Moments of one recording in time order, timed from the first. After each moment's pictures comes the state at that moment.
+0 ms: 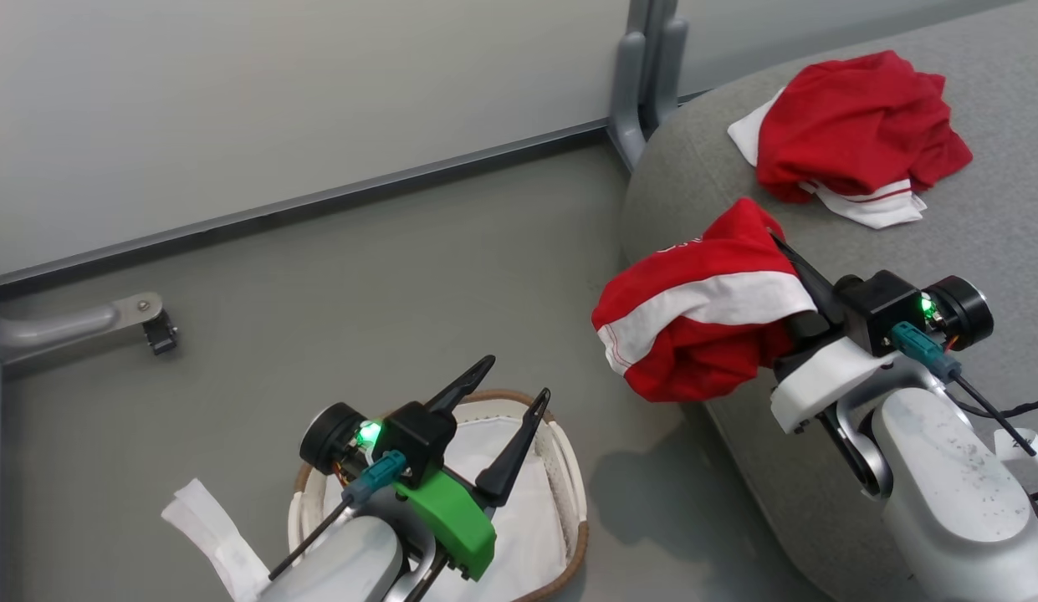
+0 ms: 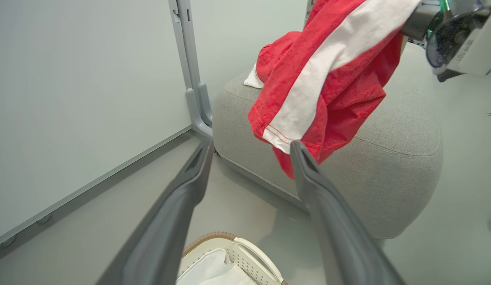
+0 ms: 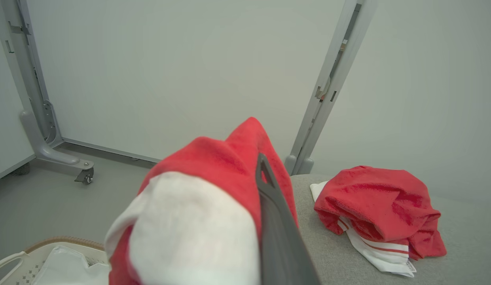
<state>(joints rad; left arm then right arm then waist) -0.43 0.24 -0.87 0.38 -0.51 -0.06 -0.26 -0.46 -0.27 0.32 0.38 0.18 0.13 -0.26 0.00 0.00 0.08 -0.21</state>
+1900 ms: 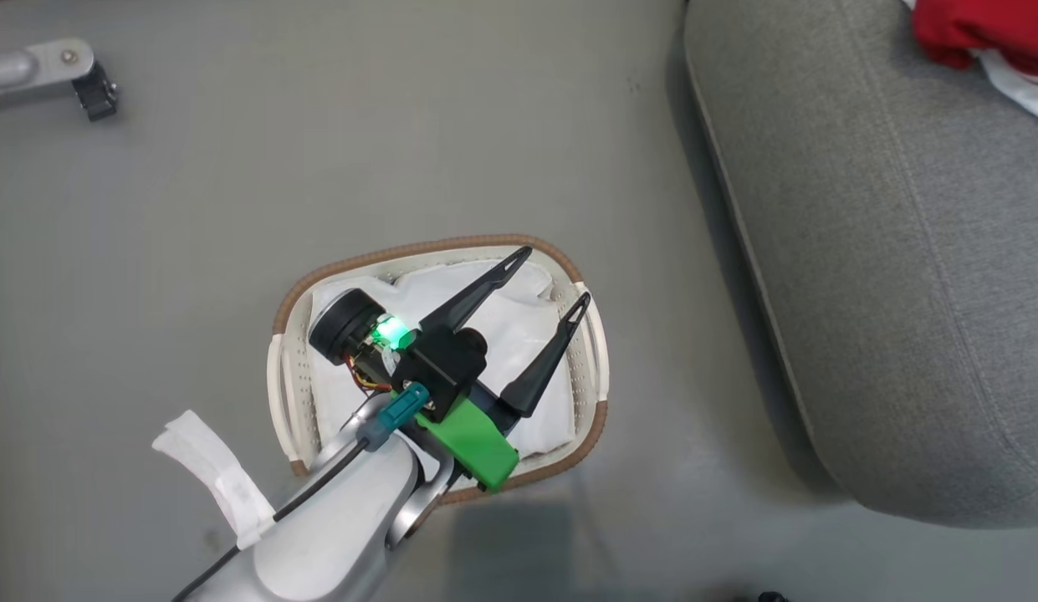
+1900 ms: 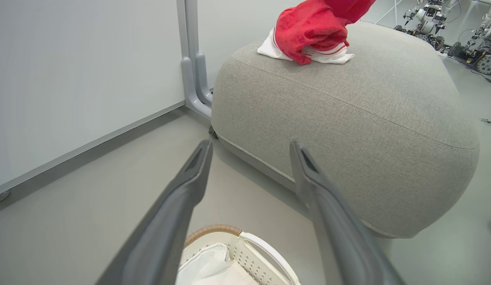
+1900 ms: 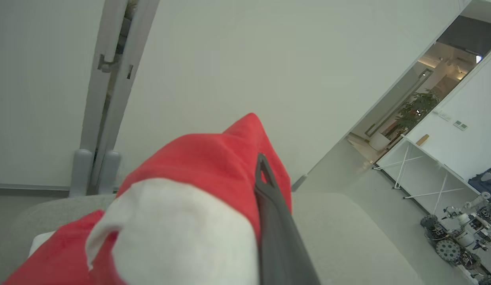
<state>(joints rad) -0.57 0.21 -0.81 0.29 -0.36 -0.11 -0.26 -1.16 -0.76 0.04 0.75 0.18 0.13 -0.10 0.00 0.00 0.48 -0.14</state>
